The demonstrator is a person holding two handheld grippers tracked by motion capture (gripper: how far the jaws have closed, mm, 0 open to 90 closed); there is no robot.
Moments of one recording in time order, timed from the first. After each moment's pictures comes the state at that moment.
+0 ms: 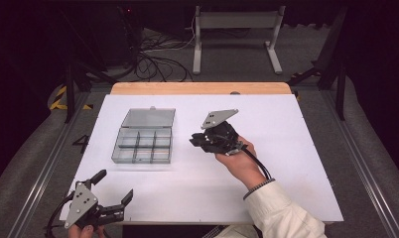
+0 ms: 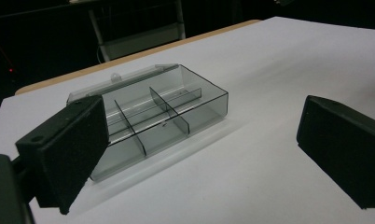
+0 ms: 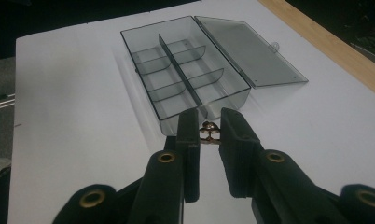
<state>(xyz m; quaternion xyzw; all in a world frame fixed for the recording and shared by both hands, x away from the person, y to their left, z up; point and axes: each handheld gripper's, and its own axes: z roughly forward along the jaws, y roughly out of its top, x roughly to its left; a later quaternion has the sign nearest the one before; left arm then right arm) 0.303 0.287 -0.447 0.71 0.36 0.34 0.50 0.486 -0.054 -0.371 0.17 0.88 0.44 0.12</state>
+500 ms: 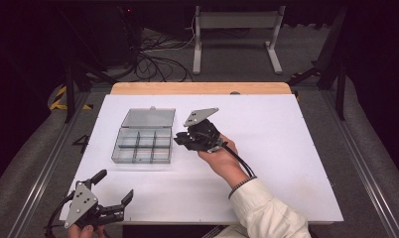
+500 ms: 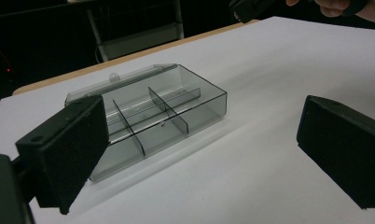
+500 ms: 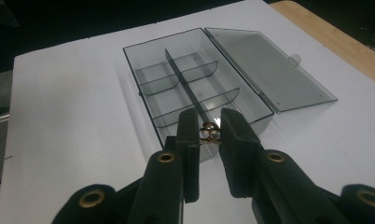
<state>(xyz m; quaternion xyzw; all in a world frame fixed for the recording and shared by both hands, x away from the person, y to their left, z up) 0.304 0.287 -0.448 0.71 0.36 0.34 0.50 0.500 -0.012 -0.385 0.17 0.87 0.45 0.10</state>
